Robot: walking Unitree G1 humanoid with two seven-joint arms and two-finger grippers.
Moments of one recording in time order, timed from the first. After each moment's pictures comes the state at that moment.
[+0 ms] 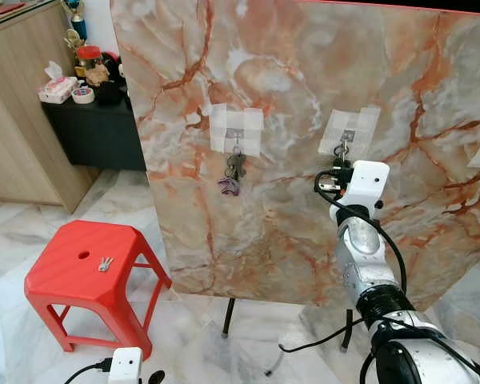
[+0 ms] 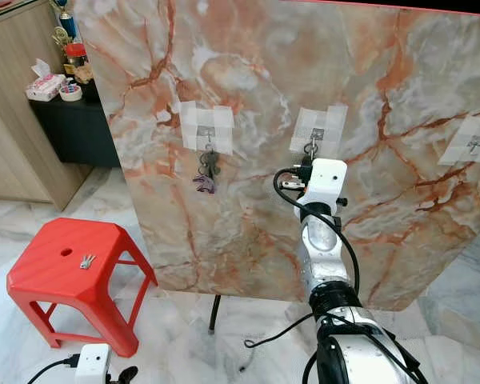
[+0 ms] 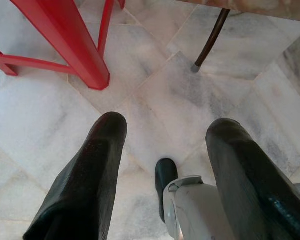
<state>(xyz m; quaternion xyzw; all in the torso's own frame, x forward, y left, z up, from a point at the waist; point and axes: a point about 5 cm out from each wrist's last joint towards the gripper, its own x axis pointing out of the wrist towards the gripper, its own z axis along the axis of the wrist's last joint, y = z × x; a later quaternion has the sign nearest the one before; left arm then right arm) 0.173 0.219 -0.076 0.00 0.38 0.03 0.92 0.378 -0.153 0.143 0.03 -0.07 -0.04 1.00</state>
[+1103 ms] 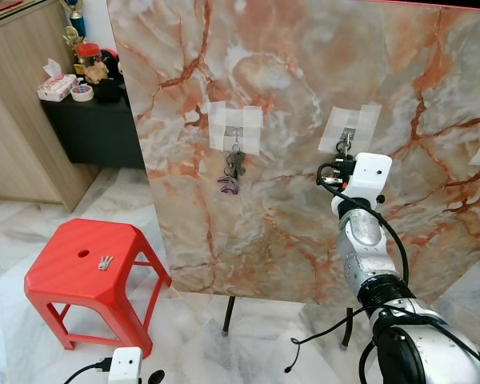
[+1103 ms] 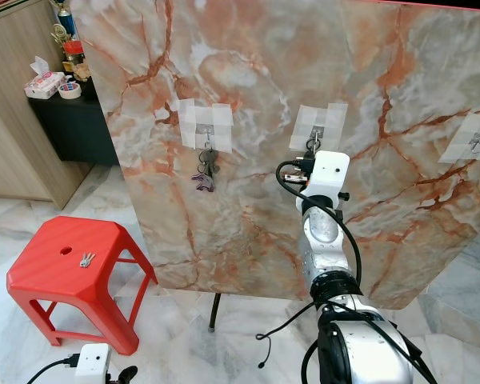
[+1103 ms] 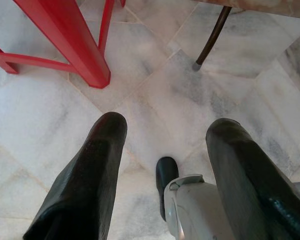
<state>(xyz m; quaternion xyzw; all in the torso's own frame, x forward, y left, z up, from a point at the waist) 0.173 0.219 -0.076 0.00 0.38 0.03 0.92 0.384 -0.157 0.147 0.03 -0.05 -0.05 1.00</state>
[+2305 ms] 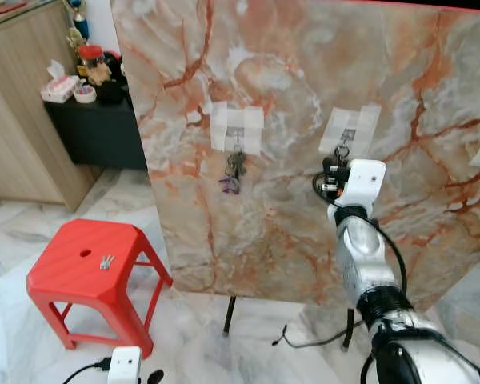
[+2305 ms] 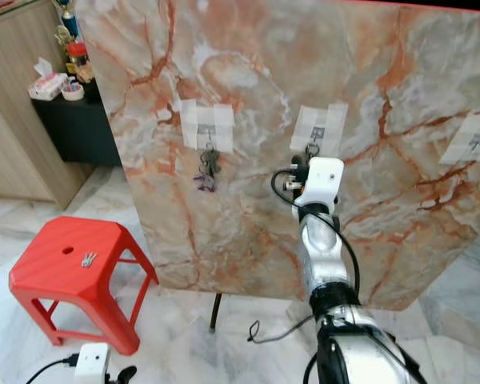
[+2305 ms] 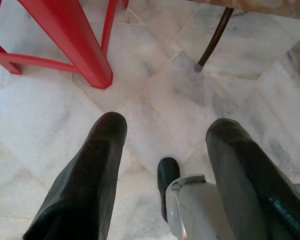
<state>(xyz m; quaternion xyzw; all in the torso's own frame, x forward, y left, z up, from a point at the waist) 0.173 0.221 -0.076 0.00 0.38 0.03 0.92 0.362 -0.149 0.120 0.01 -0.05 0.00 1.00</state>
